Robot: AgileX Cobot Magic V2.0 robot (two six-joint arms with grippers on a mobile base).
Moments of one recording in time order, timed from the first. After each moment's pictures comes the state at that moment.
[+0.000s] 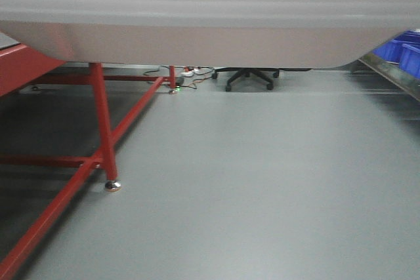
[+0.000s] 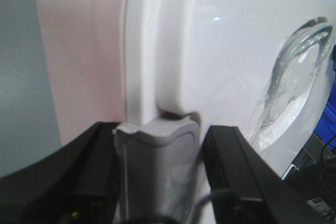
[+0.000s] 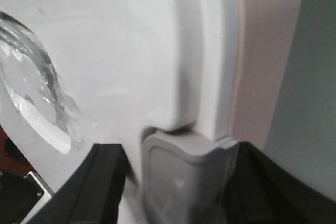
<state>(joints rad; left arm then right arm) 0.05 0.88 -1.00 -1.01 1.19 0.77 -0.14 0.82 -0.93 0.99 1.18 -0.66</state>
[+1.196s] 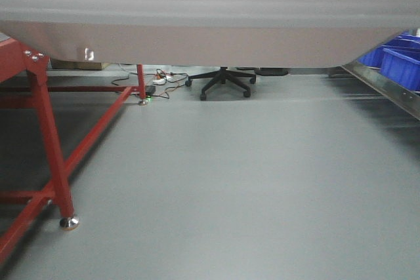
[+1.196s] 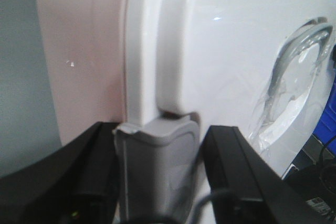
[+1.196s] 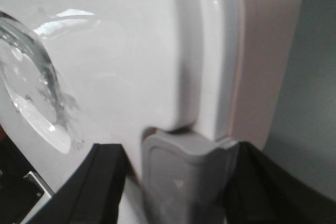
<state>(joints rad) 0.05 0.88 -1.00 -1.01 1.19 0.77 -0.14 0.82 -0.93 0.99 1.18 -0.66</state>
